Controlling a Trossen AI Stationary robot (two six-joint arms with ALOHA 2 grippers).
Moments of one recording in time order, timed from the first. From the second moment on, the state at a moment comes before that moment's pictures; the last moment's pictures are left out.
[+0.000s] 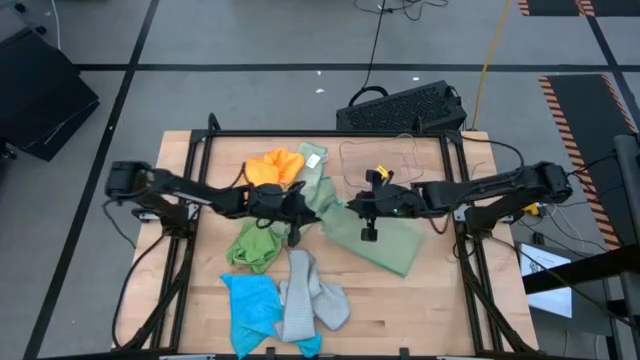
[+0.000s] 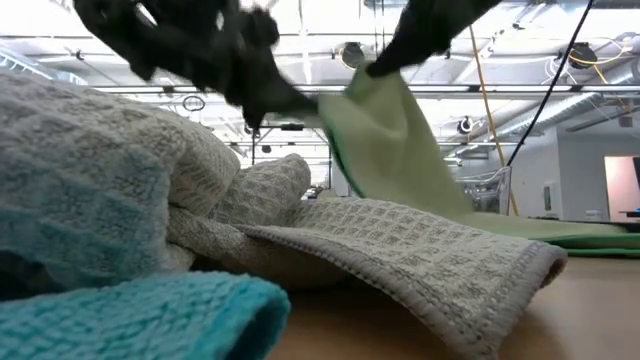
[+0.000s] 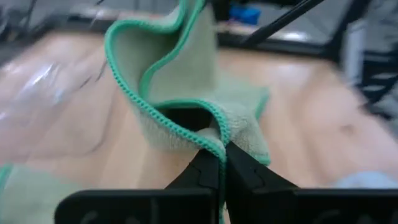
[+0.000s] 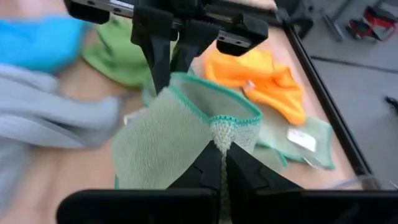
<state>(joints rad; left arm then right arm) -0.01 1.48 0.71 0.42 0.08 -0.10 0.12 1.31 0.95 -0.22 0.29 -0.07</state>
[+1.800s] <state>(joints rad) -0.12 1.48 1.18 0.01 -0.08 0.11 0.88 1.27 1.08 0.11 1.36 -0.37</state>
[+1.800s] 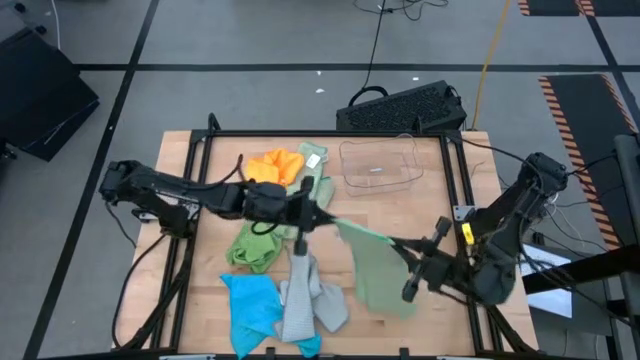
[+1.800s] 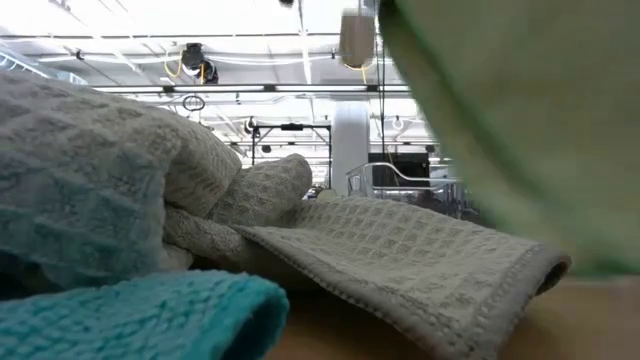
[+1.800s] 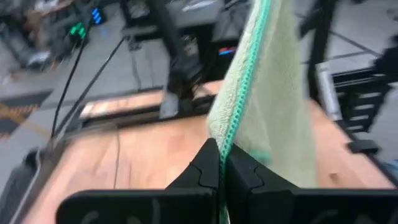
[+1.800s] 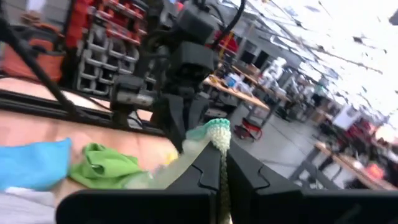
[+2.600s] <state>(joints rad) -0.17 1.56 1.24 0.47 0.47 -0.10 0.96 1.18 0.97 0.21 1.23 -0.26</state>
